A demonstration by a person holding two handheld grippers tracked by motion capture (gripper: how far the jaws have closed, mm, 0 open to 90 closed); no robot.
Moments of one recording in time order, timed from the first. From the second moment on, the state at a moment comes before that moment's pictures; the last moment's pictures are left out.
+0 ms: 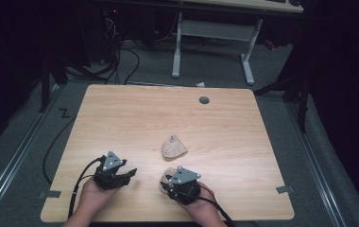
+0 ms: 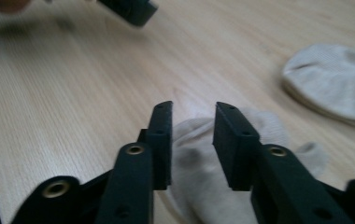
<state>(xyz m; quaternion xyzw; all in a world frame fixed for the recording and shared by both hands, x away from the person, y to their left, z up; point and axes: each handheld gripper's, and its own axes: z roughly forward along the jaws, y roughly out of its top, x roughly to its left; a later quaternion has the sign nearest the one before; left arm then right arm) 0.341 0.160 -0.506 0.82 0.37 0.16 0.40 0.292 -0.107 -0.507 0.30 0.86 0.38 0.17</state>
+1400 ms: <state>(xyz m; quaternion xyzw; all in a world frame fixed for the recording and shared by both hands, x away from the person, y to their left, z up) 0.323 0.093 -0.507 0.85 0.32 0.11 0.41 0.289 -0.170 -0.489 0.37 0.80 0.42 0.23</state>
